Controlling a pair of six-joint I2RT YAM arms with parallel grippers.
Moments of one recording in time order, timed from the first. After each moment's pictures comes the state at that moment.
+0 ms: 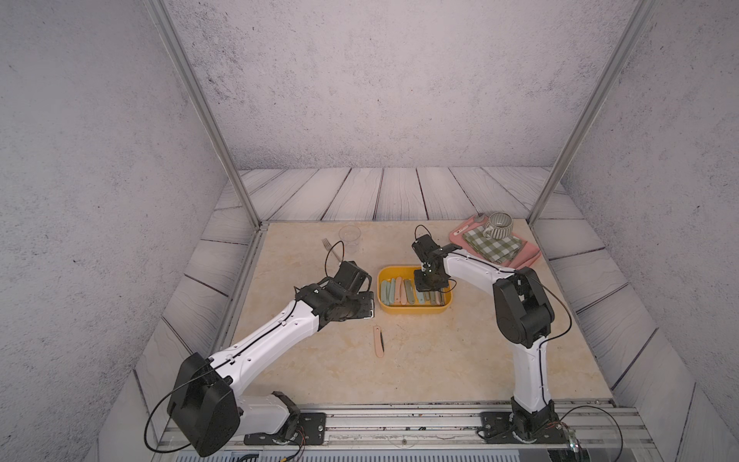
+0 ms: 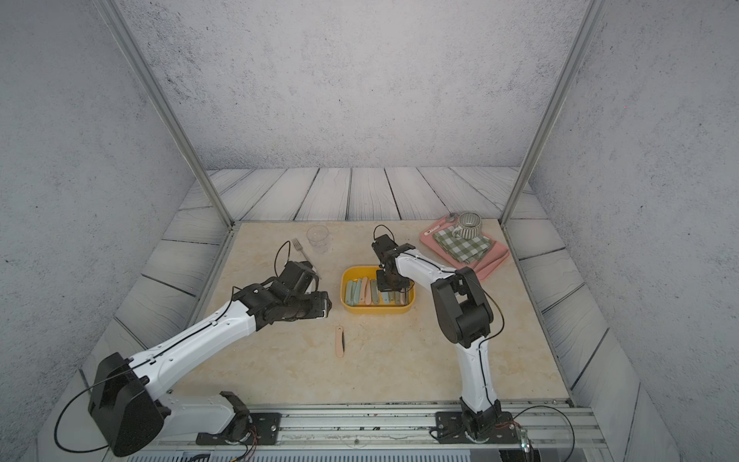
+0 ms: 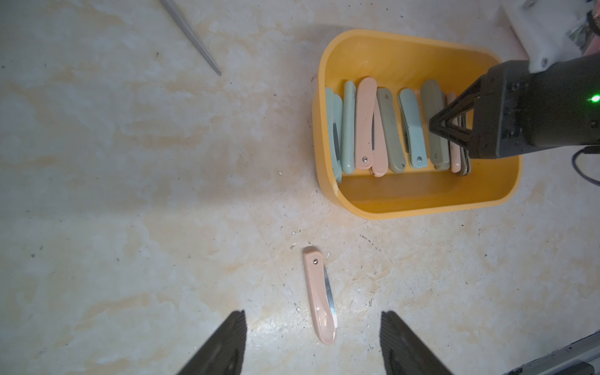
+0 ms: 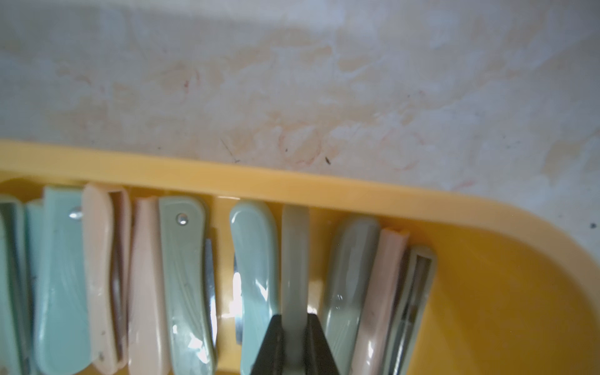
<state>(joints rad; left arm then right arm) -0.67 1.30 1.02 -0.70 -0.04 -0.61 0.53 2.06 1.59 -0.81 0.07 0.39</state>
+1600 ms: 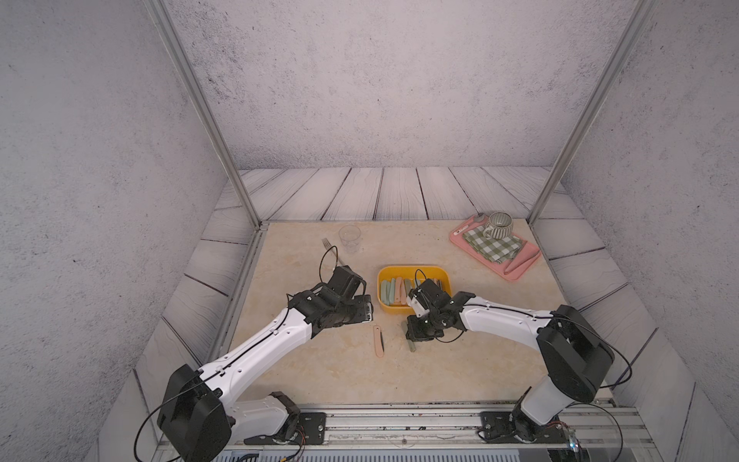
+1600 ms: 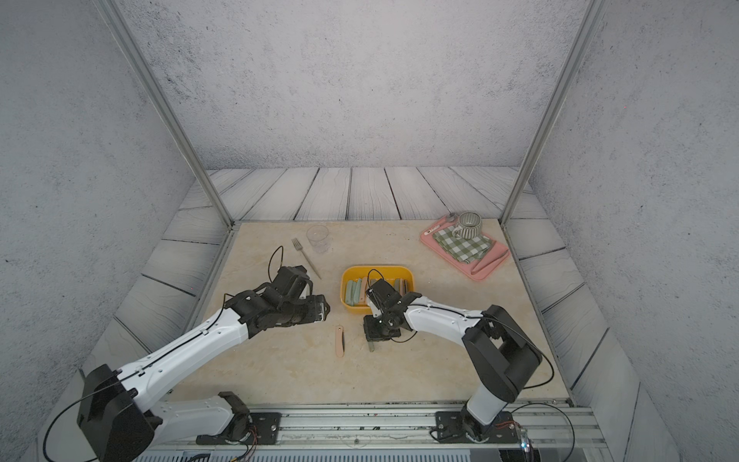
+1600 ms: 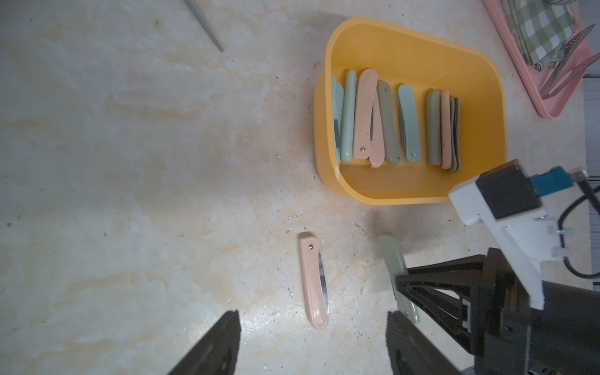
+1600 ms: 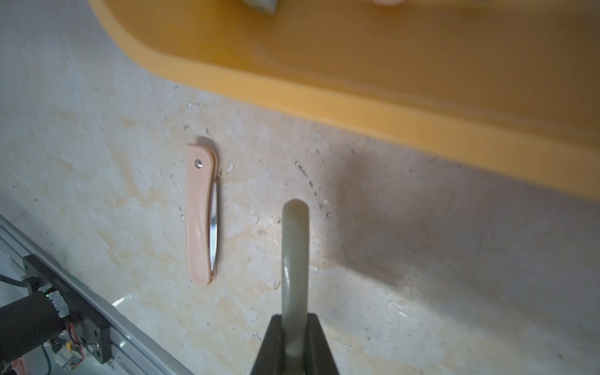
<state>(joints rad) -0.67 1.23 0.96 -0.69 0.00 -0.68 0.78 1.64 0.97 -0.49 -0.29 0.60</state>
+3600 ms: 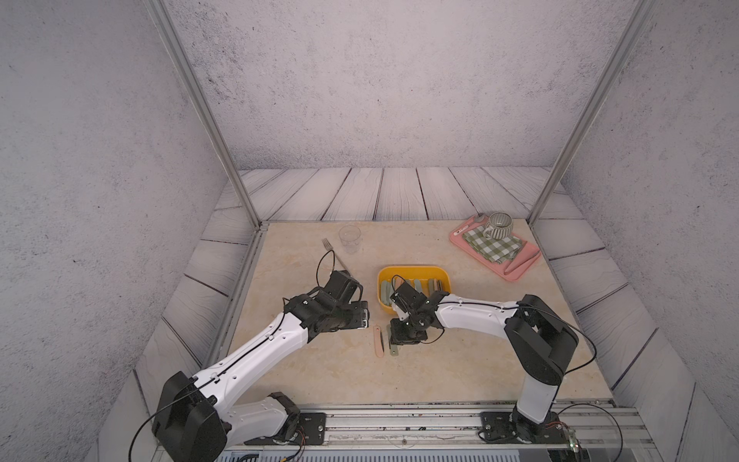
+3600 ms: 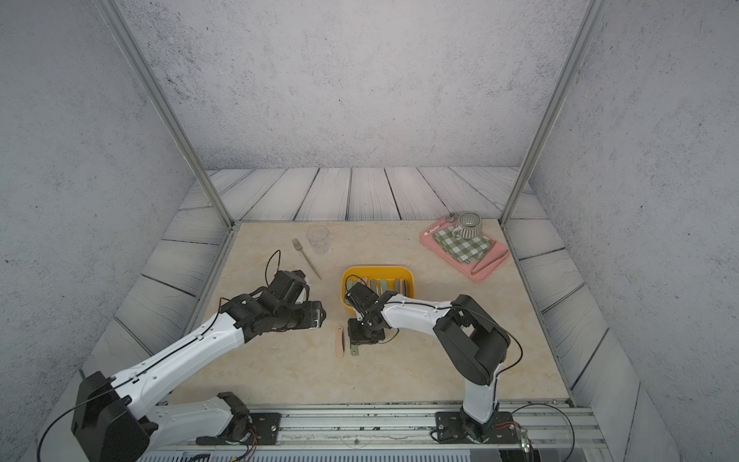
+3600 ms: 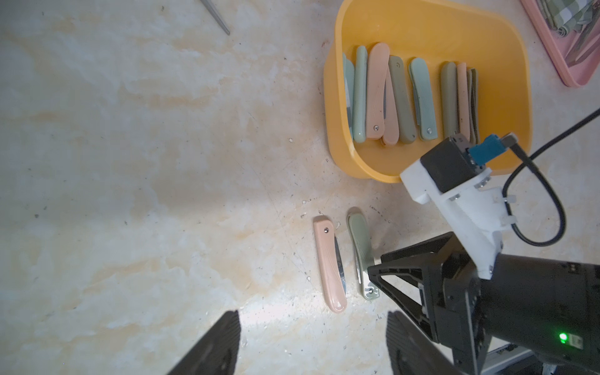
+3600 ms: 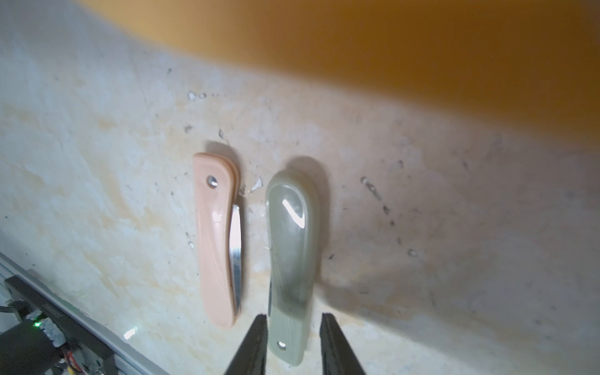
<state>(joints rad) -0.66 1.19 0.93 -0.73 0.00 -0.62 0.88 1.81 1.13 -0.58 -0.25 0.67</state>
